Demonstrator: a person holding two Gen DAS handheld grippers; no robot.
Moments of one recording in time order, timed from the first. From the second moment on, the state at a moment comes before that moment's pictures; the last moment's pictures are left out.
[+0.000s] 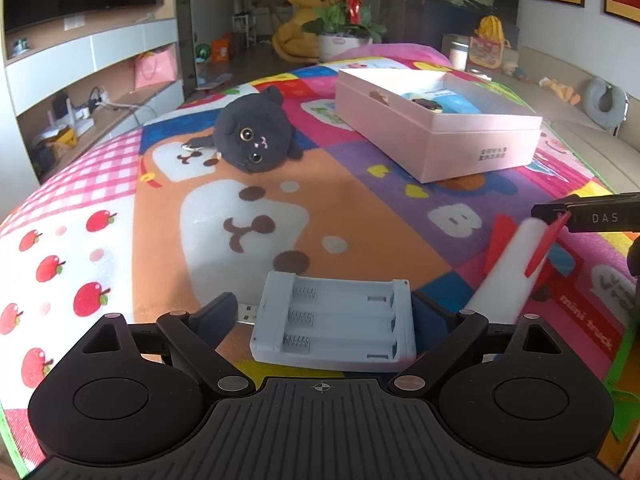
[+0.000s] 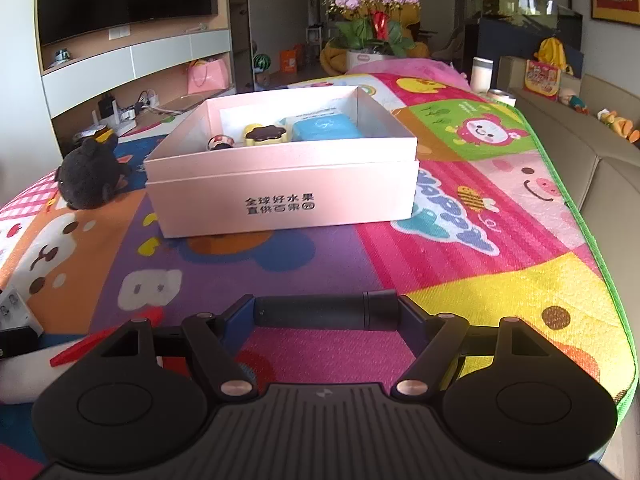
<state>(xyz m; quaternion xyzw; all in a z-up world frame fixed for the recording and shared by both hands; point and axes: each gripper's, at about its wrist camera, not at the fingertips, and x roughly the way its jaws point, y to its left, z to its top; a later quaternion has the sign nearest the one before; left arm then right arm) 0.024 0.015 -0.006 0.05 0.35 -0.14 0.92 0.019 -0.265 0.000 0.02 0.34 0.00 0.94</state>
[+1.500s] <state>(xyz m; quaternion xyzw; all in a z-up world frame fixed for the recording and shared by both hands) 0.026 0.018 0.020 -0.03 0.31 -0.15 0.94 0.116 -0.310 0.136 0.12 0.30 0.08 0.94</state>
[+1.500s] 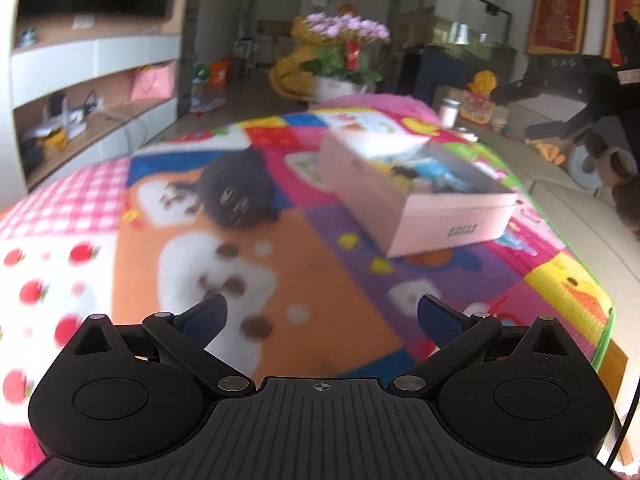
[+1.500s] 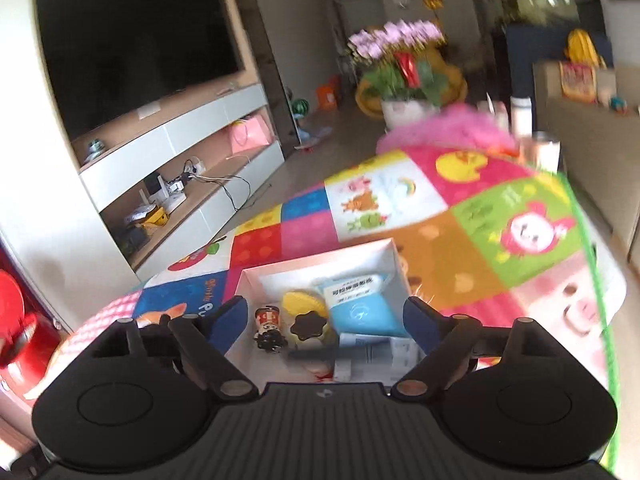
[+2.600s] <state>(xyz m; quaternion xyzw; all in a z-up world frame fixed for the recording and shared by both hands) 0.023 0.016 -0.005 -0.01 0.35 -0.11 0.93 0.013 -0.262 0.013 0.02 0.36 0.02 0.93</state>
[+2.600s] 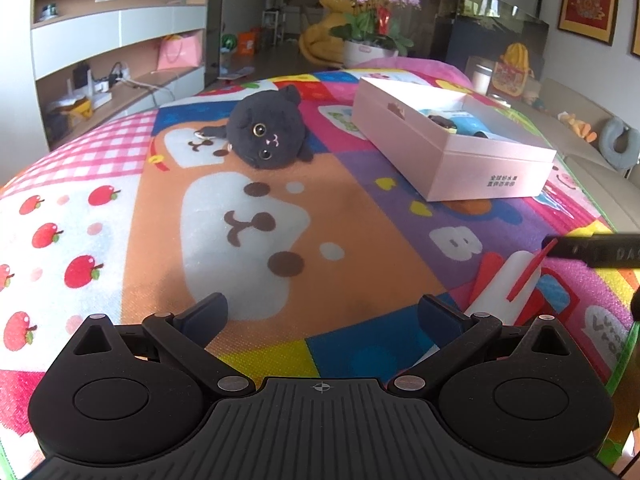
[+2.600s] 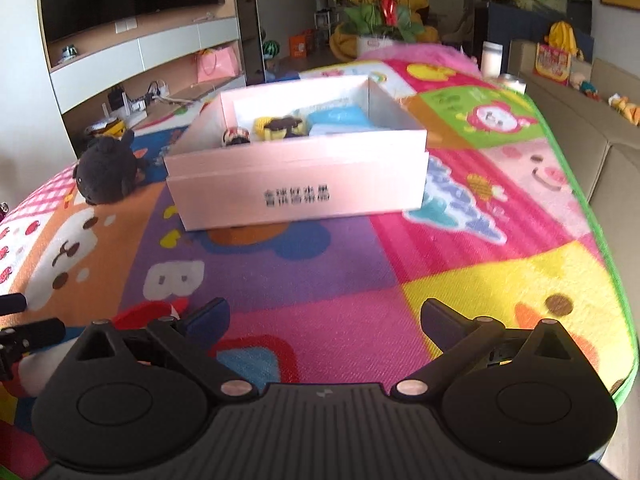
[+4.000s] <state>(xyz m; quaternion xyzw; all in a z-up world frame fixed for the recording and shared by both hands) -0.024 0.082 0.017 -0.05 0.30 -0.10 0.95 0.098 -0.095 0.036 0.08 0.45 0.28 0.84</state>
